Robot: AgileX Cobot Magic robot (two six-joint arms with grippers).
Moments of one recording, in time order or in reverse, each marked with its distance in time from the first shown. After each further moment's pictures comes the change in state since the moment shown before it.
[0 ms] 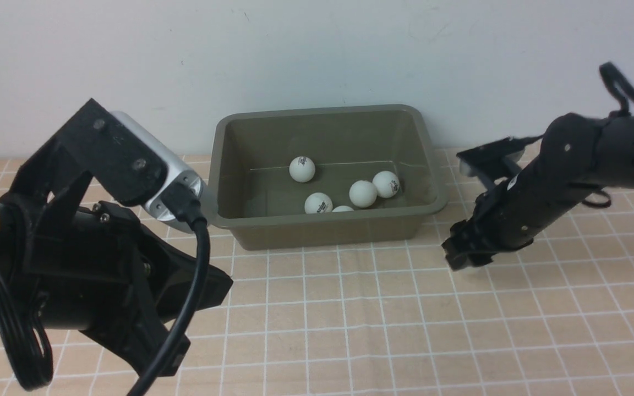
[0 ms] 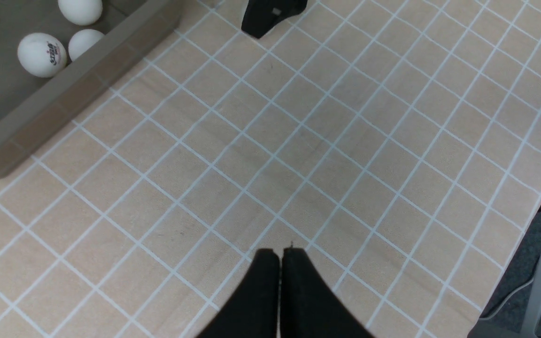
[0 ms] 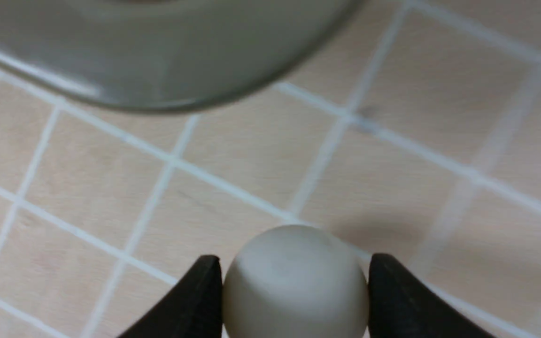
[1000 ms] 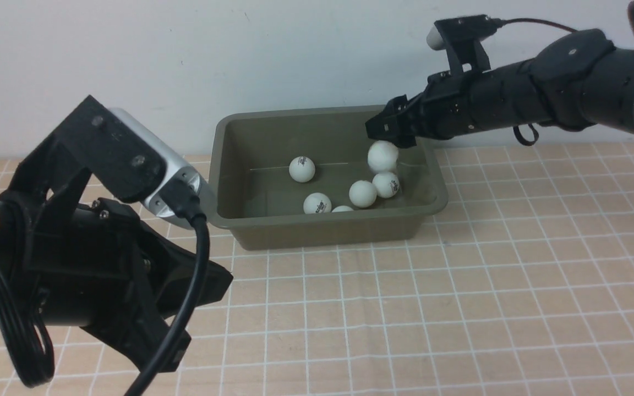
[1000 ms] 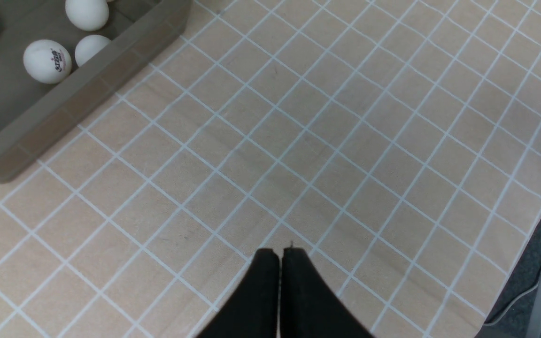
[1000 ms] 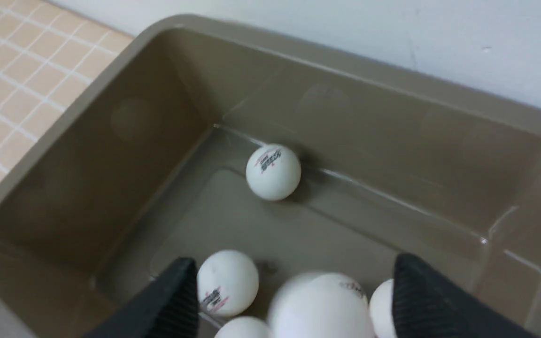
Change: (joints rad) right arm 0.035 0.090 -0.283 0.807 -0.159 -0.645; left arm 0.000 0.000 0.000 0.000 -0.012 0.001
